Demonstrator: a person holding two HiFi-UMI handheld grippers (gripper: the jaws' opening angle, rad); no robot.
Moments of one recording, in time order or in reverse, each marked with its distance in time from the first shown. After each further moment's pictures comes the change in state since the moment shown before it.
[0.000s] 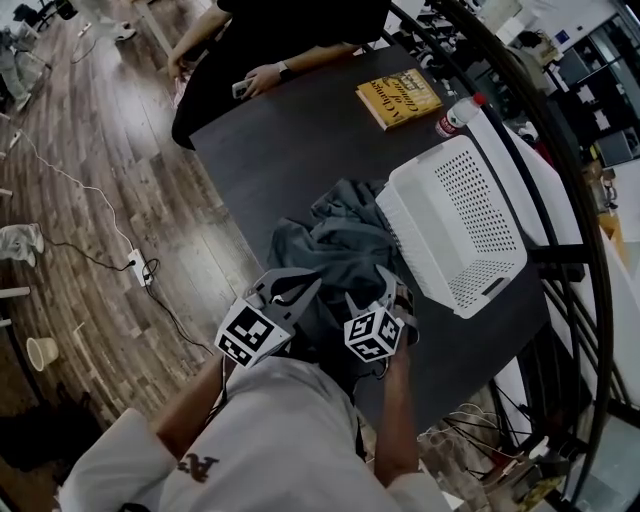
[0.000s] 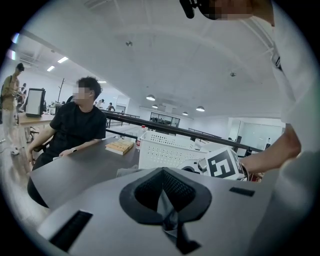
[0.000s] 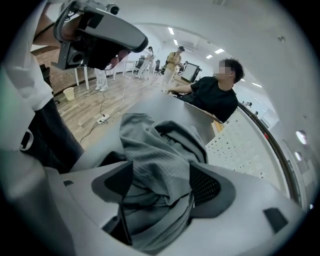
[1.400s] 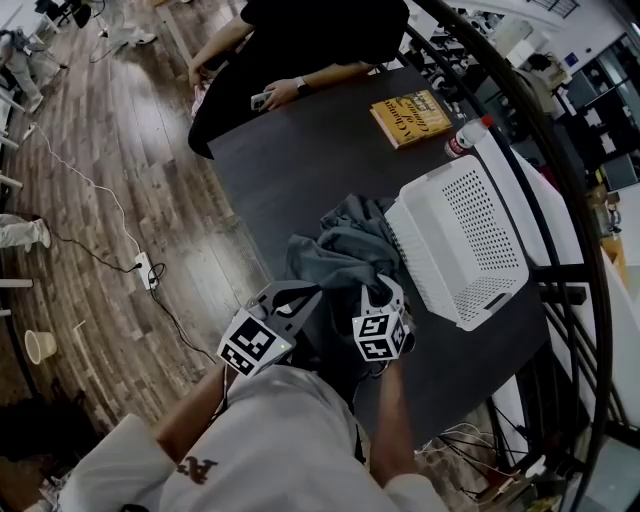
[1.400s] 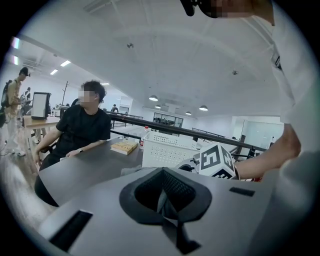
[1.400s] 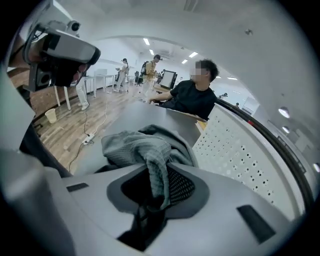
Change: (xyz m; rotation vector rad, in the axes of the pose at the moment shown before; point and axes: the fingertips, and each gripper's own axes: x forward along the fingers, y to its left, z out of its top) left arm -0.021 -0.003 -0.003 0.002 -0.001 0.049; right arm 0.000 -0.029 0.015 0.230 -0.105 -0.109
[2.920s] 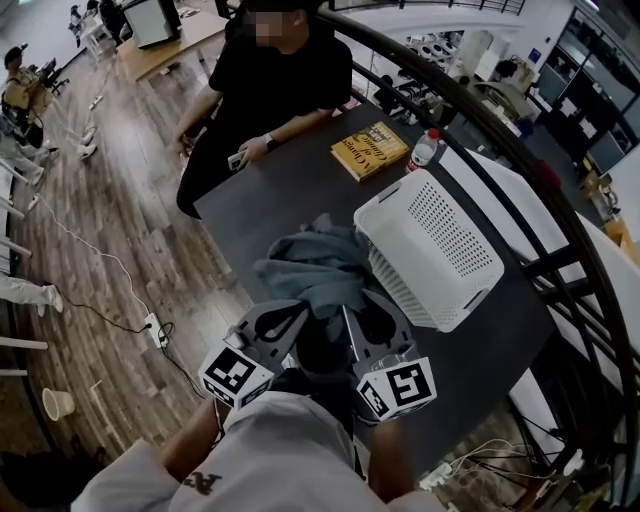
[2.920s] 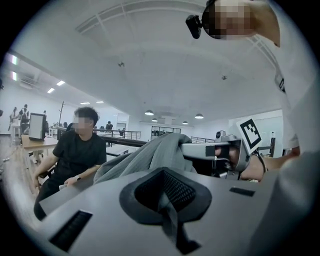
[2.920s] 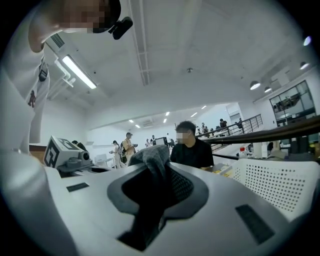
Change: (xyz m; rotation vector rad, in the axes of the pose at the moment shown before) left arm -0.008 -0.043 0.095 0.104 -0.152 0.011; right arm -0.199 -0.060 0.155 0.481 -0.811 0.100
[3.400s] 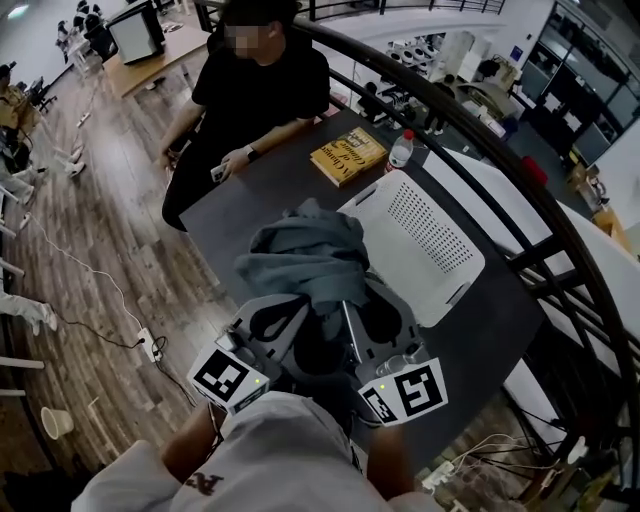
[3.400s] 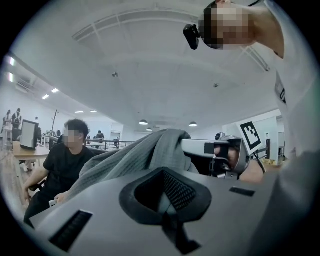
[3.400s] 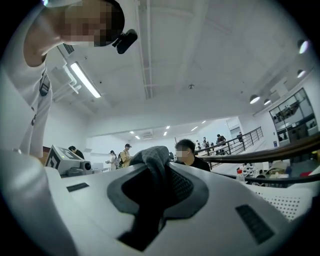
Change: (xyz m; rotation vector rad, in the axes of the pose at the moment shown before) left arm 0.007 -0.026 0.071 0.042 -0.111 -0.059; right arm -0.019 0.000 0.083 -0.052 -0.154 -0.010
